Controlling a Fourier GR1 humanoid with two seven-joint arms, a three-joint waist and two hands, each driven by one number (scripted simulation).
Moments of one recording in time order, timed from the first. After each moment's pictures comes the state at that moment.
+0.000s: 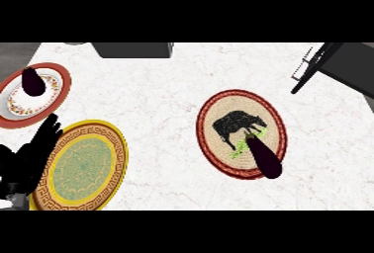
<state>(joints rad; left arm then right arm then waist) 0.03 0.39 0.06 -1.42 0.18 0.02 0.08 -0.68 -0.47 -0.44 -1.99 0.72 0.53 0.85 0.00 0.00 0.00</state>
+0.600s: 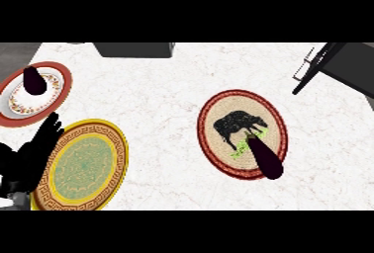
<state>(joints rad) 0.02 0.36 0.08 -1.42 0.16 0.00 0.09 -0.81 -0.67 -0.41 -1.66 0.78 0.49 0.78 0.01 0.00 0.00</state>
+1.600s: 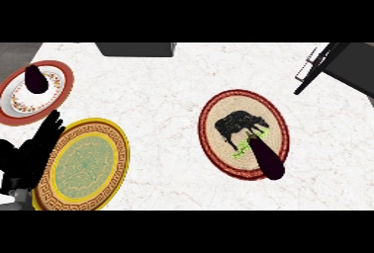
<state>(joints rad) 0.00 0.34 0.11 -1.42 0.12 -0.03 0.10 -0.90 -0.79 -0.41 -0.97 0.89 0.10 0.45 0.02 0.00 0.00</state>
